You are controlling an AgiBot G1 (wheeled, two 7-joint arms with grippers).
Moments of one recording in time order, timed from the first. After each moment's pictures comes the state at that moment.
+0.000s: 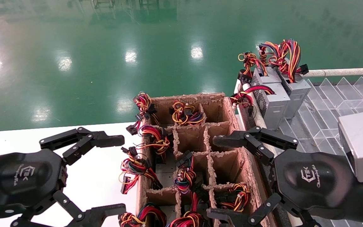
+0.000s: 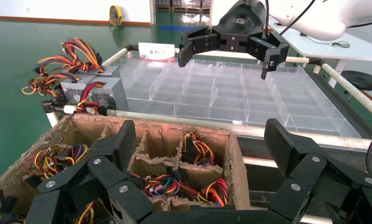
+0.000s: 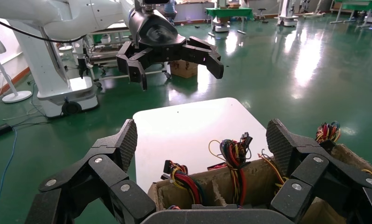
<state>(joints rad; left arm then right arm) -1.11 0.57 0.40 -1.26 0.65 1.44 -0.12 1.08 -0.61 -0.28 1.28 -0.73 -1.49 0.19</state>
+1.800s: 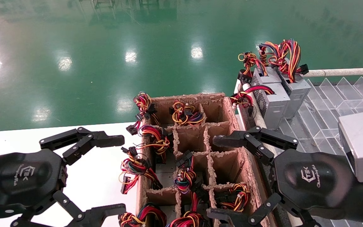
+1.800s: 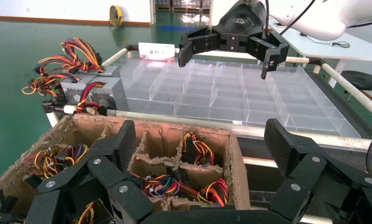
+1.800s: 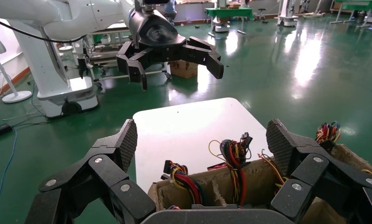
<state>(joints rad) -1.11 0.57 0.40 -1.26 0.65 1.44 -0.12 1.08 -0.61 -0.28 1.28 -0.73 -1.49 0.19</state>
